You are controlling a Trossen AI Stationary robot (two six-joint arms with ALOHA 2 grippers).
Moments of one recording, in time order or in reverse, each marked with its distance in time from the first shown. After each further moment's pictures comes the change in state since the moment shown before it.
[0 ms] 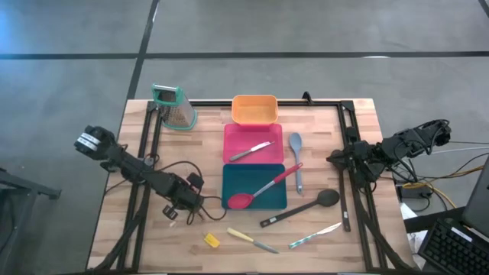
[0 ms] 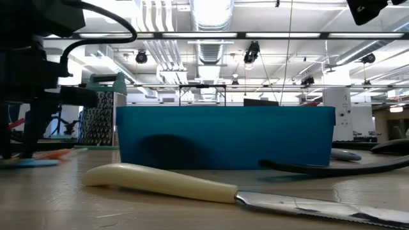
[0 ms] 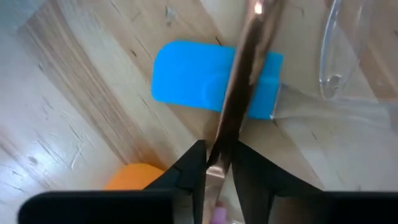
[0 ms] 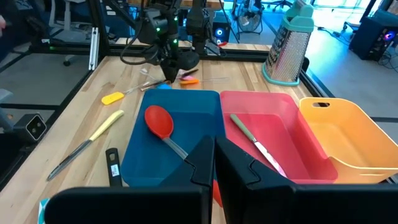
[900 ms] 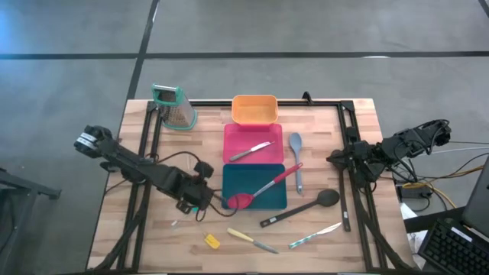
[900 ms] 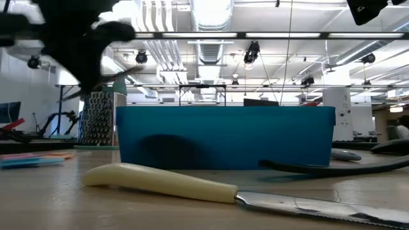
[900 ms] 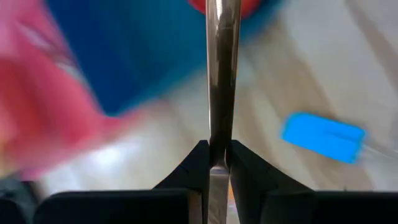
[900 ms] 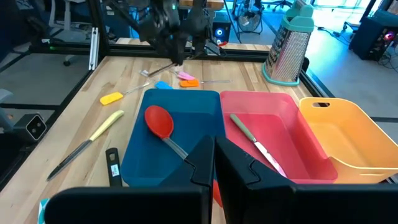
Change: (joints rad) left arm 0.039 -0.014 0.374 -0.243 -0.321 0.015; right arm 0.000 0.000 0.000 0.000 0.000 0.000
